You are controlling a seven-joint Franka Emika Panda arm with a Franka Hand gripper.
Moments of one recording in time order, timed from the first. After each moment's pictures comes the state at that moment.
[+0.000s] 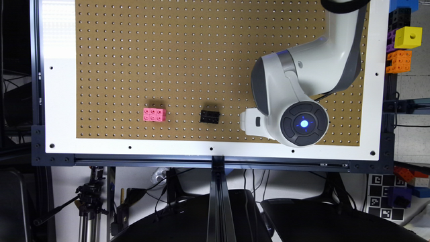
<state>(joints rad) 0.05 0.70 0.22 -1.75 -0.07 2.48 1.04</state>
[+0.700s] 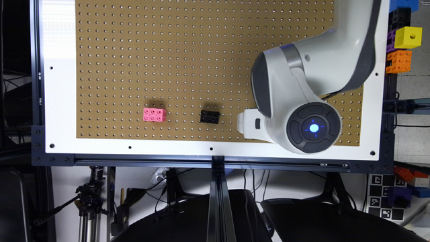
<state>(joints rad) 0.05 0.60 0.22 -1.75 -0.07 2.36 1.04</state>
